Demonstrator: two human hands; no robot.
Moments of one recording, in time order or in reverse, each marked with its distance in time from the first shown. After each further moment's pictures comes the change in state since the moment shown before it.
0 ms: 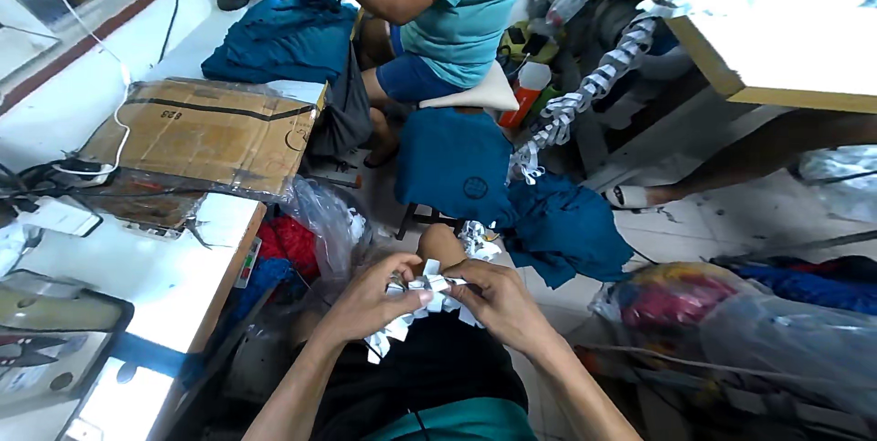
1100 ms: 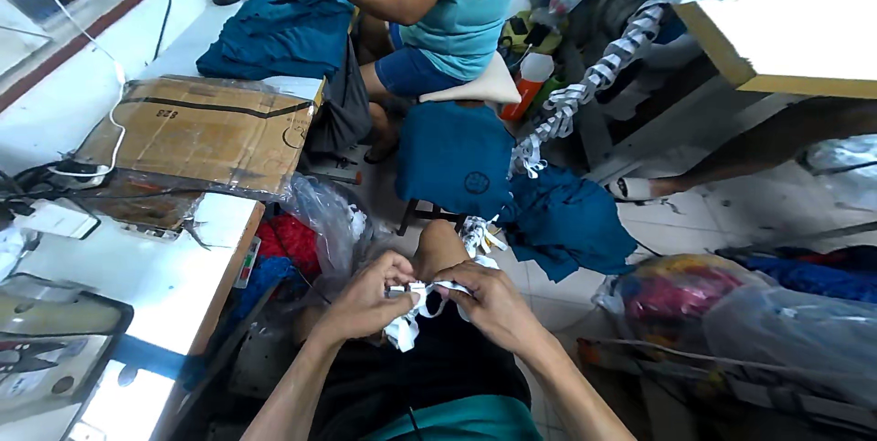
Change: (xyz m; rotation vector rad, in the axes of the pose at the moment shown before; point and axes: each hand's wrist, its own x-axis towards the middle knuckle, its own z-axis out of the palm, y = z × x) left_hand 0.001 -0.012 0.000 -0.002 -0.004 0.035; right_hand -0.001 0.004 0.015 -0.016 -0.040 0.013
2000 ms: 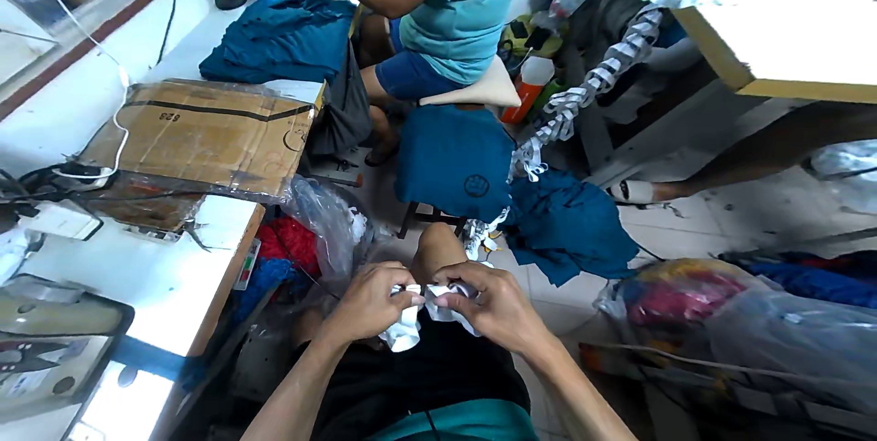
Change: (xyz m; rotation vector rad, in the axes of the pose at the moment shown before) left_hand 0.009 0.015 0.001 0.291 -0.016 -0.043; right_hand 0.000 0.006 -0.008 0.146 -0.023 0.013
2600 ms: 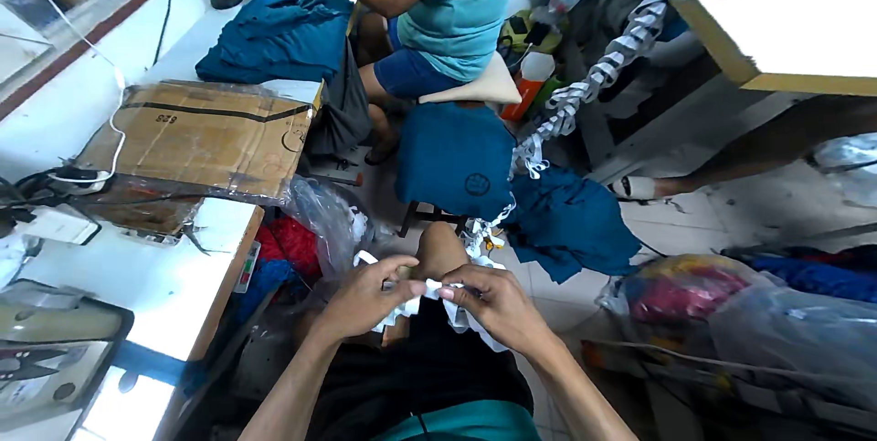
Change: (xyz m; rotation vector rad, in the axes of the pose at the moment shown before) left_hand -0.002 -0.010 -0.007 -0.149 0.025 -0.061; right_hand 0.000 0.005 0.001 -0.008 0.036 0.000
